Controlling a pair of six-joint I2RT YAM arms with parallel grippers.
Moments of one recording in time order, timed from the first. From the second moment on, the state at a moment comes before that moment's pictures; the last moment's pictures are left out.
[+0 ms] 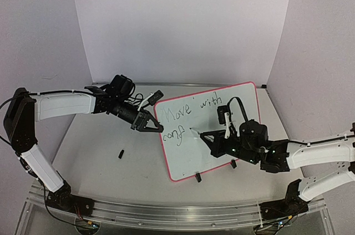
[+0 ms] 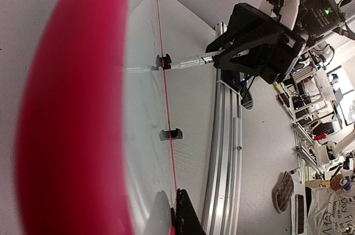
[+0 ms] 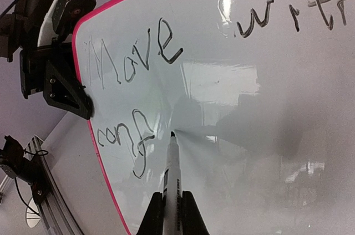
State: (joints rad) left arm -0.66 1.62 1.15 -0.36 0.93 0.05; right arm 1.05 1.22 0.55 0.35 0.22 0.51
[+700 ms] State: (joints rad) left arm -0.66 1.62 1.15 -0.36 0.93 0.05; right arm 1.05 1.26 0.58 0.34 0.21 0.50
